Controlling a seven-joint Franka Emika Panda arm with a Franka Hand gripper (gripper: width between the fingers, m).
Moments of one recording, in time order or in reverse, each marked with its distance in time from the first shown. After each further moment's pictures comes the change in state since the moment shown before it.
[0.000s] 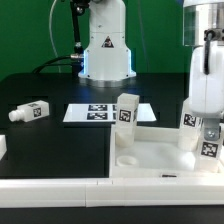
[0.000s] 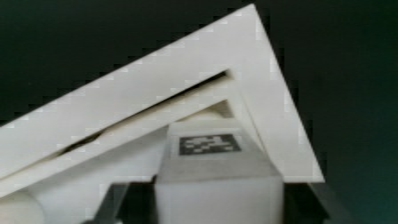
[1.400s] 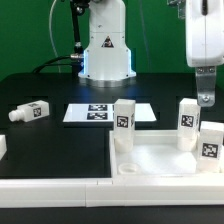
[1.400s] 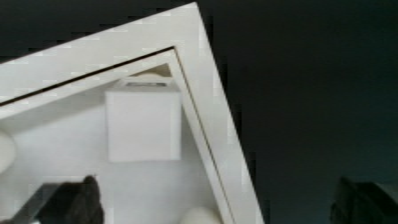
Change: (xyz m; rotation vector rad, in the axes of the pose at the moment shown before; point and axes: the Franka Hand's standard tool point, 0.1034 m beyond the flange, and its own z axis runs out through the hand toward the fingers) arm 0.010 -0.027 -0.052 0.056 -0.060 -0.137
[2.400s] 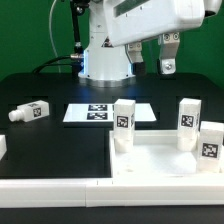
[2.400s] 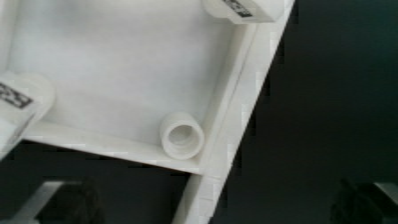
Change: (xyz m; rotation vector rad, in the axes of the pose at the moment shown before) arm 0.085 0.016 -0.042 0.011 -0.058 -0.791
